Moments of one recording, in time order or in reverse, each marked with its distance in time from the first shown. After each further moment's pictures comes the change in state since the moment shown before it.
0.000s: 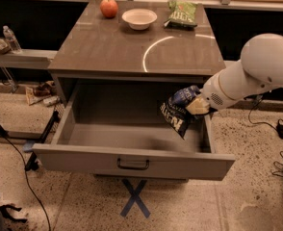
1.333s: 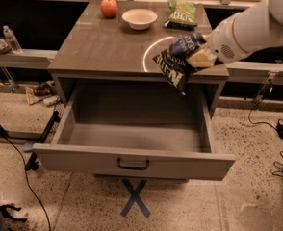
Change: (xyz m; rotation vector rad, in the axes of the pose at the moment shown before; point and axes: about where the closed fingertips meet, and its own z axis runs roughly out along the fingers) arm -0.108 -0.026 -0.103 0.147 -0.197 -0.169
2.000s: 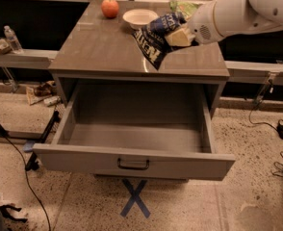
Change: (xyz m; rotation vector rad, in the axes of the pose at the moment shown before) arm -0.072 -0.030 0.041 -0.048 -0.227 0.036
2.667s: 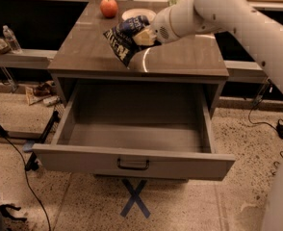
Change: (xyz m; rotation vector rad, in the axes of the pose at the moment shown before) arm -0.033 0.002 0.111 -0.084 -0.056 0.026
